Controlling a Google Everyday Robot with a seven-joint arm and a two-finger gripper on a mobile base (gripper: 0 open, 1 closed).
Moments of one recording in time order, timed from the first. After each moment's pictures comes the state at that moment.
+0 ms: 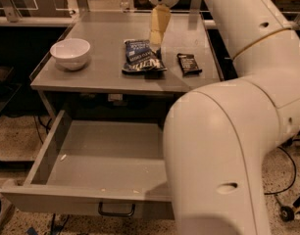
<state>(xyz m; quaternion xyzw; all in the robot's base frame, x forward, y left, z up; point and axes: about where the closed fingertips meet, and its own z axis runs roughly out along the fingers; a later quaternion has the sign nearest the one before) 0.726 -0.023 0.969 -0.70 0.68 -0.03 0.20</state>
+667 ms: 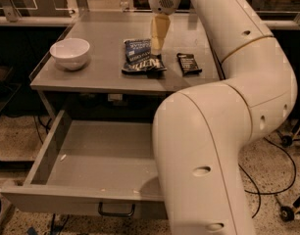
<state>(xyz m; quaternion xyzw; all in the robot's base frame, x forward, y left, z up) 0.754 -0.029 0.940 -0.70 0.69 -0.04 0.19</state>
